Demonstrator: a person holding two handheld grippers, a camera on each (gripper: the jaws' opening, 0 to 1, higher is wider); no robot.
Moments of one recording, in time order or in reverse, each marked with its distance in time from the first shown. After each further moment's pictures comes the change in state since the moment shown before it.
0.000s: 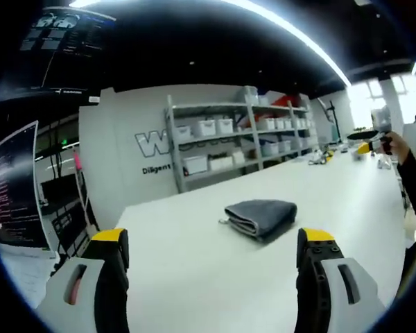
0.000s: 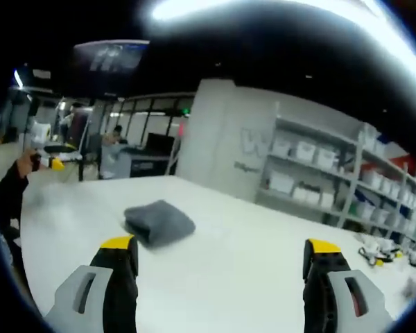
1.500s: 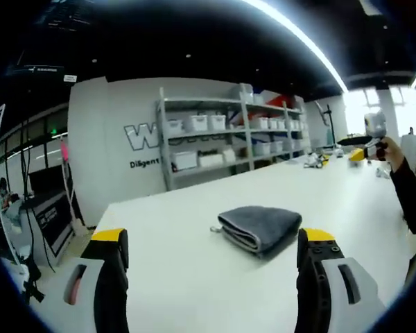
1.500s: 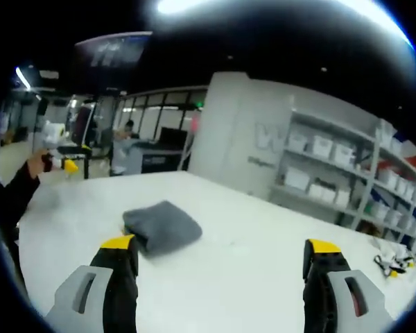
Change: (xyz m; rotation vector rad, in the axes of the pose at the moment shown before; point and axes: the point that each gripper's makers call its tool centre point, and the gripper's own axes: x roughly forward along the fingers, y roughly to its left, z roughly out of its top) left arm 0.079 0.003 0.002 -0.054 0.028 -0.075; right arm 0.072 0.002 0.004 0.000 0.048 0.087
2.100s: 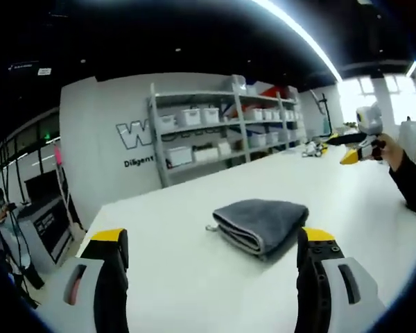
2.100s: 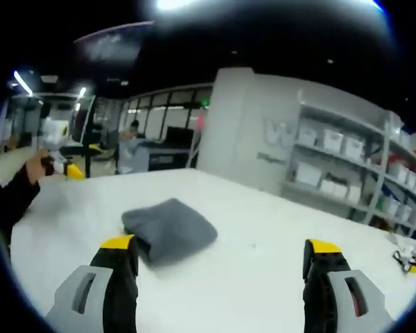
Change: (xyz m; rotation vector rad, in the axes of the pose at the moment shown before) left arm 0.047 -0.018 -0.020 0.045 0.028 -0.030; right arm 0.063 0.035 -0.024 0.027 -0.005 0.052
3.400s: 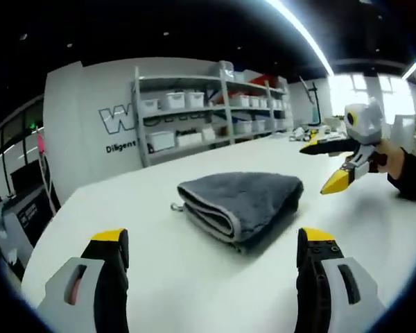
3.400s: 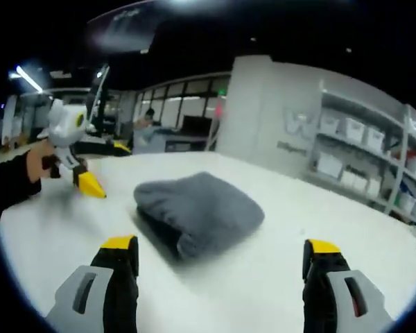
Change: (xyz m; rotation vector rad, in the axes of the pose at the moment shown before) left arm 0.059 -0.068 -0.069 -0.012 0.109 -0.100; right arm 0.081 0.074 -0.064 -0.010 0.057 0.087
